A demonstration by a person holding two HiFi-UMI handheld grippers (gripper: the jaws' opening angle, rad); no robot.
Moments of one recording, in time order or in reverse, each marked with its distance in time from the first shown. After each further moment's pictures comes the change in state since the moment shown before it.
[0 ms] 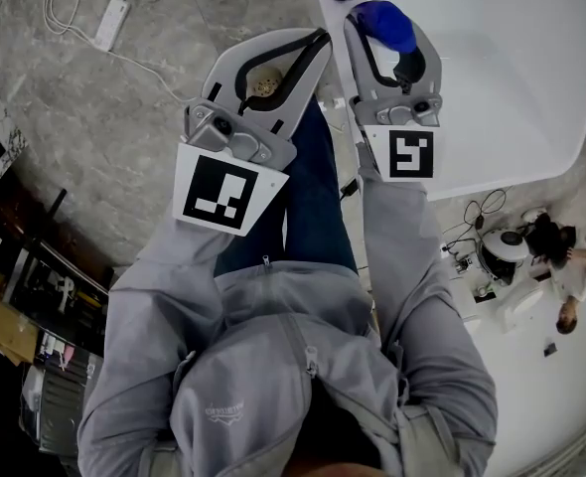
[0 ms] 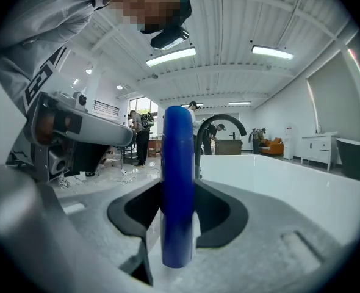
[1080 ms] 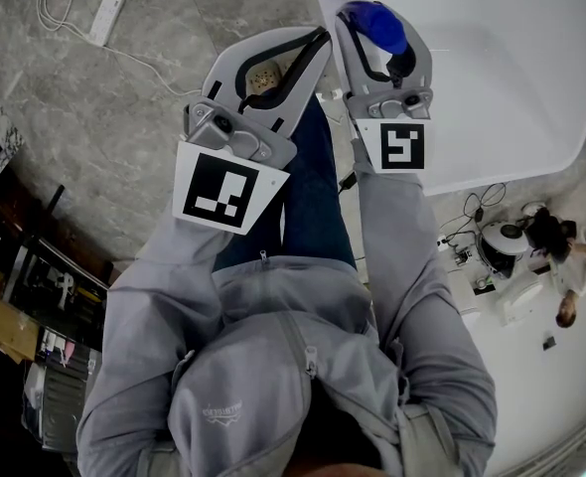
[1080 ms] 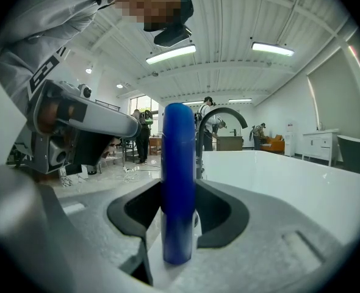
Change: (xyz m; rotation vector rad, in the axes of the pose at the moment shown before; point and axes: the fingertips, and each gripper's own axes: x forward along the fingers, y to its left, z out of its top) left arm 0.002 -0.005 -0.015 -0.022 0.030 -0.011; right arm 0.001 0.009 -0.025 0.014 0.016 0.009
